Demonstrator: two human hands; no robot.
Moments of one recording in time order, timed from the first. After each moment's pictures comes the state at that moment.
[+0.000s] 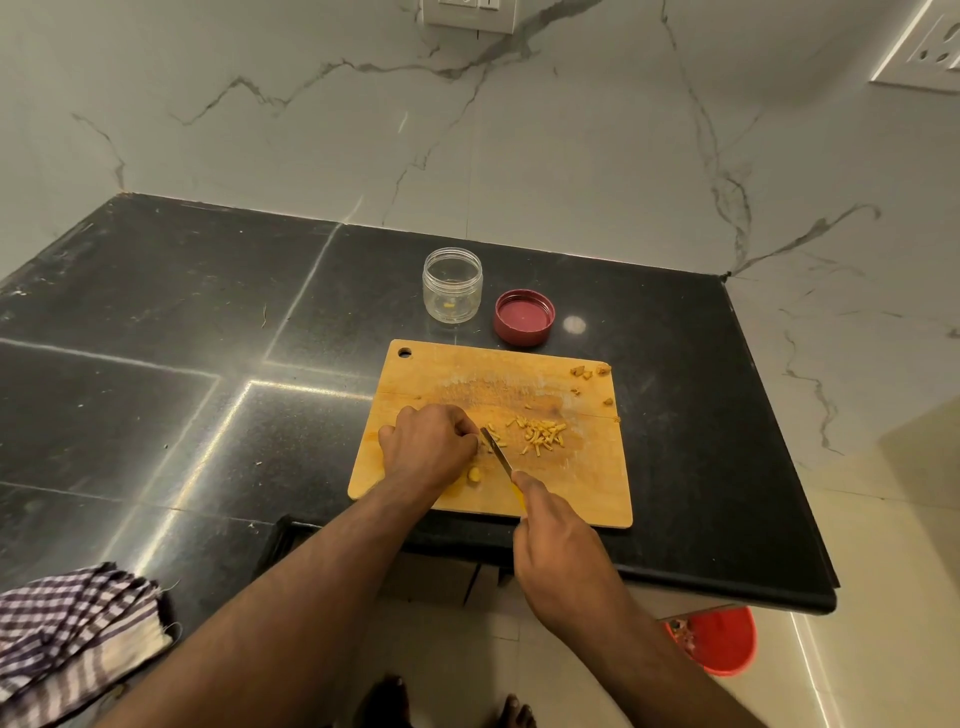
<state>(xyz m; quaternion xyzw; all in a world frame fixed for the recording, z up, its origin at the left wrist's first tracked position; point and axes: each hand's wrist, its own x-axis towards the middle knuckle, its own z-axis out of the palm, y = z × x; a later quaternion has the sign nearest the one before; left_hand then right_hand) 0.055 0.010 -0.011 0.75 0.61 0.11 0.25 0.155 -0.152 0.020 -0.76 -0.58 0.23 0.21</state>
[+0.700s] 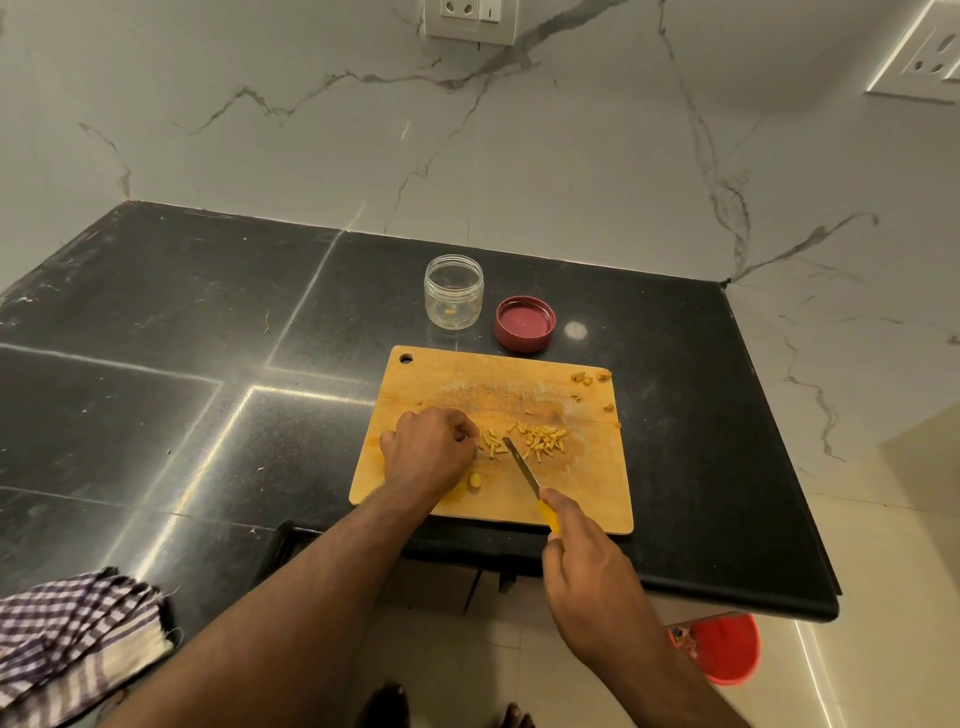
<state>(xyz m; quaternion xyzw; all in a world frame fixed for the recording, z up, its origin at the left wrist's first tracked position) 0.053 0.011 -0.011 0.75 0.59 0.13 0.27 0.167 -0.177 0.029 -0.76 -0.55 0.24 0.24</state>
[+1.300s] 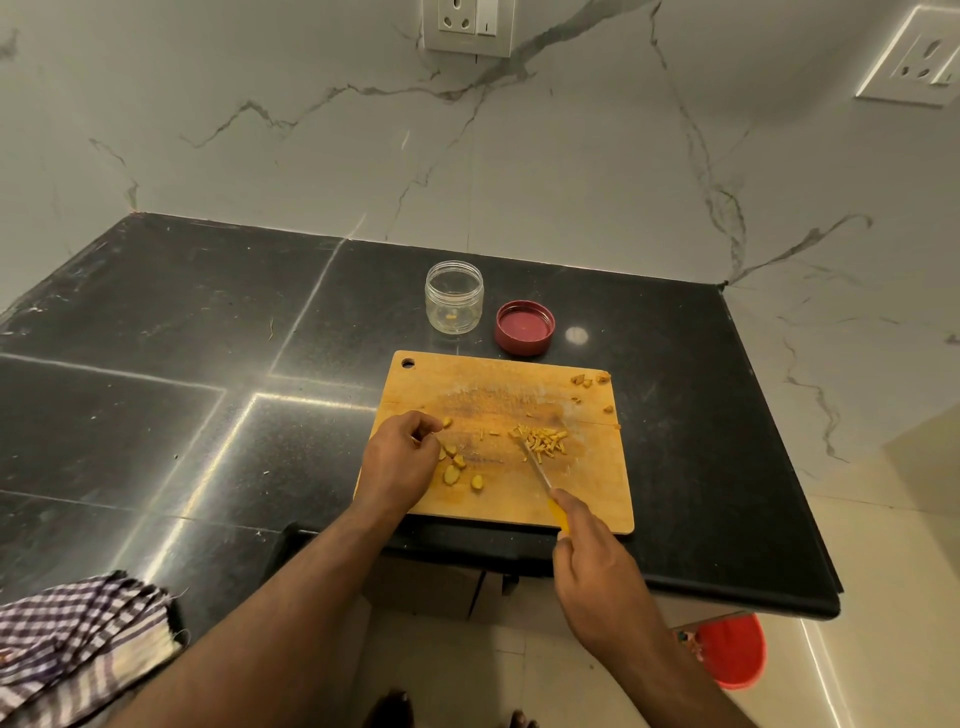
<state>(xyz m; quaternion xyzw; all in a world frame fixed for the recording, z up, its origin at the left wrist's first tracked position) 0.017 0.004 -0.012 0.68 0.58 0.26 0.36 0.179 -0.179 0.013 -0.77 -0.56 0.22 0.22</state>
